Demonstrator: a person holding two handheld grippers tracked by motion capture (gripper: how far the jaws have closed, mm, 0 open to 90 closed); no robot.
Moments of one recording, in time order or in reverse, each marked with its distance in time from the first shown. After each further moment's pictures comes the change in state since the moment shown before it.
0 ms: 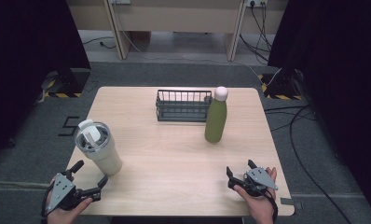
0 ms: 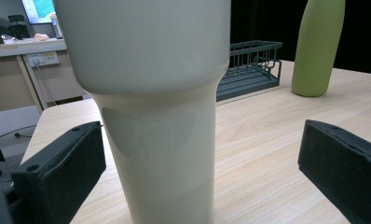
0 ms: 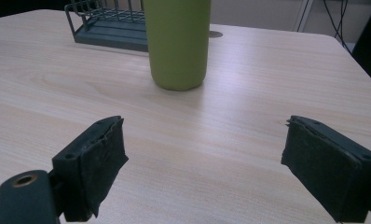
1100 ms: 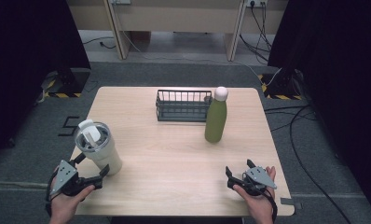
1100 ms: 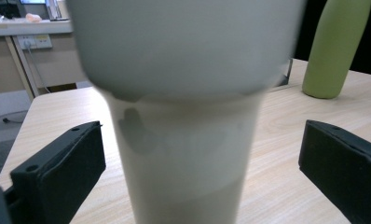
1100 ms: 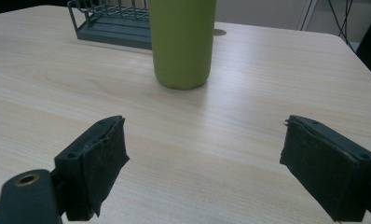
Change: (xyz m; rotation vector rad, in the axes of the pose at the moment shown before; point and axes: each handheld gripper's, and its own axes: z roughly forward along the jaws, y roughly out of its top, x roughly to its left) left arm 0.025 -0.001 0.033 0.045 -0.018 -0.064; right arm 0.002 0.002 0.002 0.012 0.009 -0.015
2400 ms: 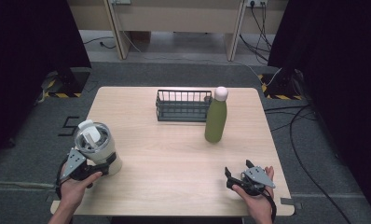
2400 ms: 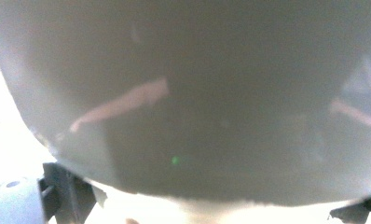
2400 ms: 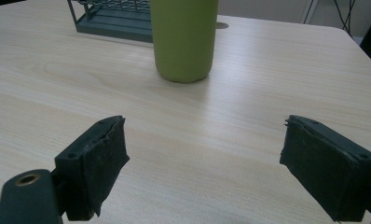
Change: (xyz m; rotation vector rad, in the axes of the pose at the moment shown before) left arm 0.009 0.001 0.039 -0.022 -0.054 0.015; right arm 0.001 -0.002 0.003 0.022 0.002 0.001
